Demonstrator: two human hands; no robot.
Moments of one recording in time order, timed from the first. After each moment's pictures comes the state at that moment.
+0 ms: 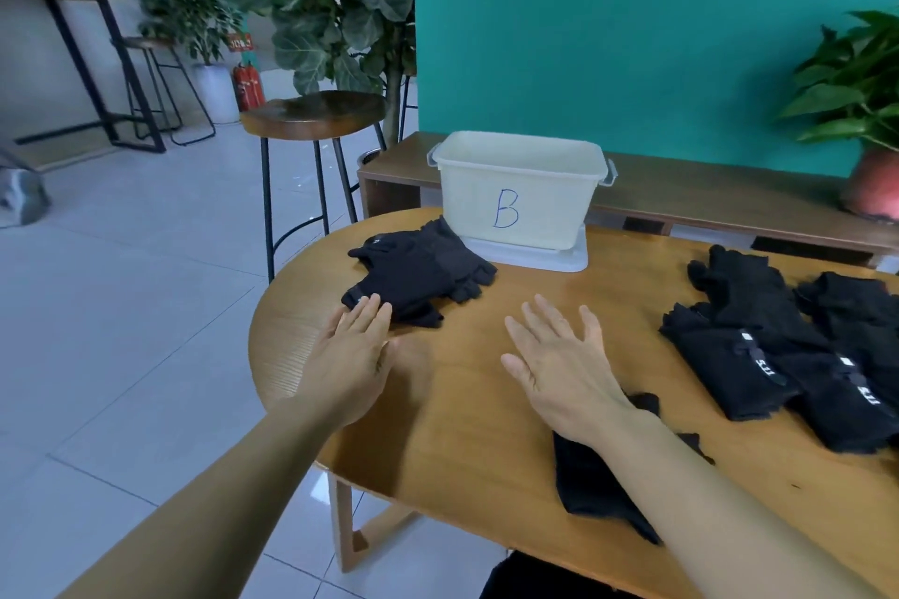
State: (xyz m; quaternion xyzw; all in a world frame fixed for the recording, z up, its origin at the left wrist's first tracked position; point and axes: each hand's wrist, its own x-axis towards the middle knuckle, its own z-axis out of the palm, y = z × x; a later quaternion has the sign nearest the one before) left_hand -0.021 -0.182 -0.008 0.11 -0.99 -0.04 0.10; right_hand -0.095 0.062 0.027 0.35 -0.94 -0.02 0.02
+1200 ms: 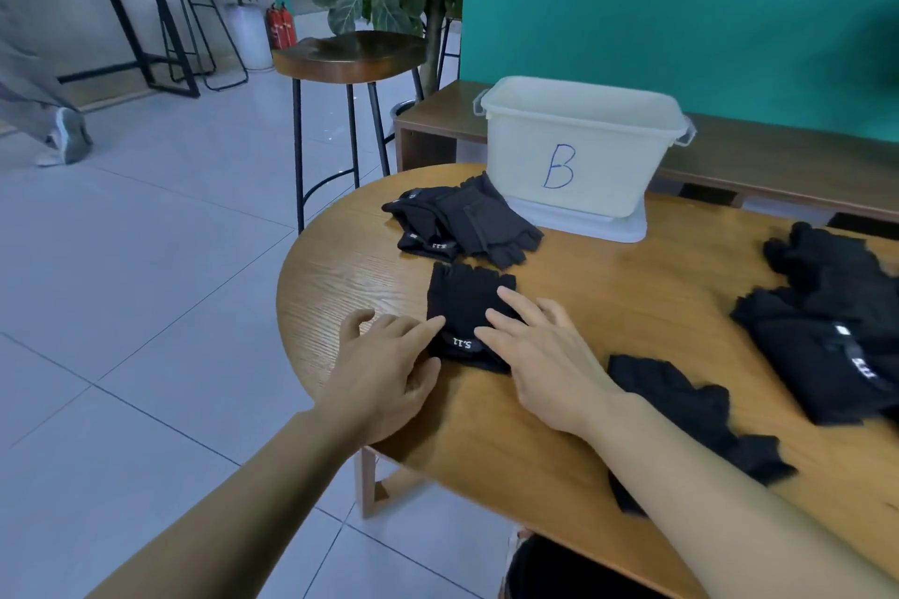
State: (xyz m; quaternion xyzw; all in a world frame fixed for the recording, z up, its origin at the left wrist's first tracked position) left_hand 0.012 -0.174 -0.030 0.06 -0.98 -0.11 0.13; right_hand -0.093 0.011 0.001 0.51 -0.86 0.00 0.04
